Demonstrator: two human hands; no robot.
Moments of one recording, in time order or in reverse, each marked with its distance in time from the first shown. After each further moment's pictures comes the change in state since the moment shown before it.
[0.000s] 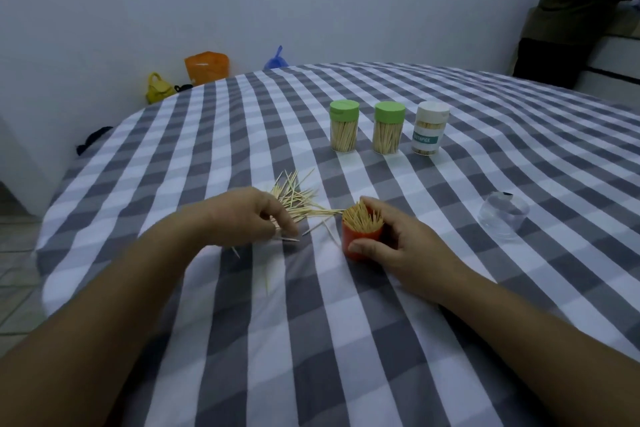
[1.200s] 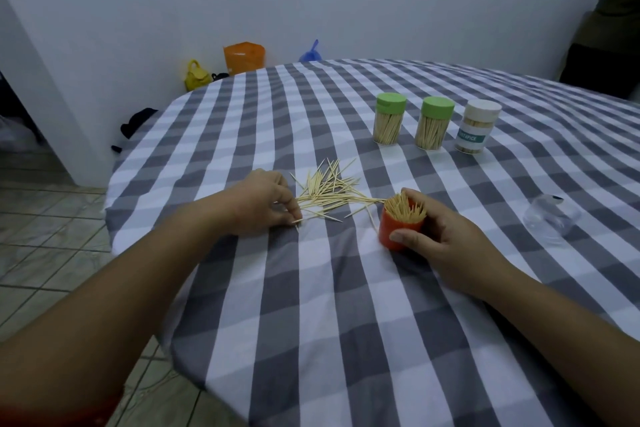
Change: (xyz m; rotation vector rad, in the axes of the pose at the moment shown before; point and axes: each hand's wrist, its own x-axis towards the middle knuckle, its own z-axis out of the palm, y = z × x) left_hand -0.014 -0.051 0.004 0.161 0.205 0.050; right_hand -0.004 -0.006 0.006 -0.044 -0.006 0.040
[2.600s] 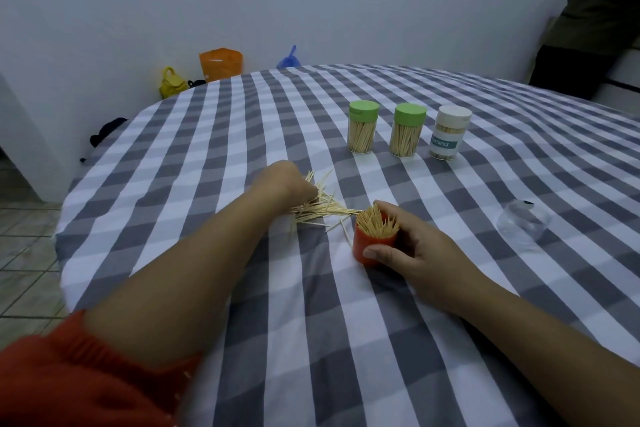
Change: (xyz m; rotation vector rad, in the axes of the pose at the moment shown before) left_hand 0.092 0.047 0.015 -0.144 0.145 -0.401; right_hand 0.000 0.002 -0.002 0.030 -0.040 0.004
